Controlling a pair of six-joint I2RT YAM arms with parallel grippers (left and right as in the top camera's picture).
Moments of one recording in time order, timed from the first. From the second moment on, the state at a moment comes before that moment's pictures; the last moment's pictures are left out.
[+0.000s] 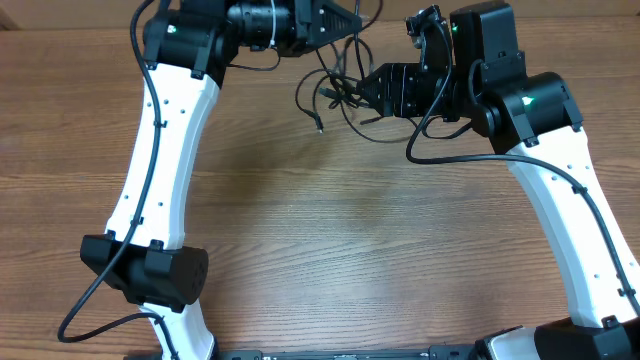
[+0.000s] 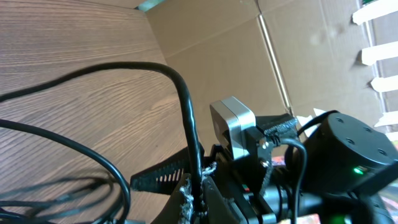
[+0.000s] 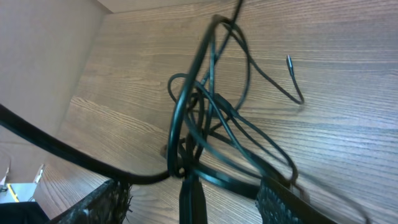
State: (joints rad) left arm -0.23 1.96 2.24 -0.81 1.08 -0.63; right arm 0.31 1.60 1.75 -0.93 -0.44 0.30
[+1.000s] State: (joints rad) left arm -0.20 1.96 2.24 -0.82 1.17 -0.63; right arm 0.36 1.80 1.75 -0.74 -0.37 0.38
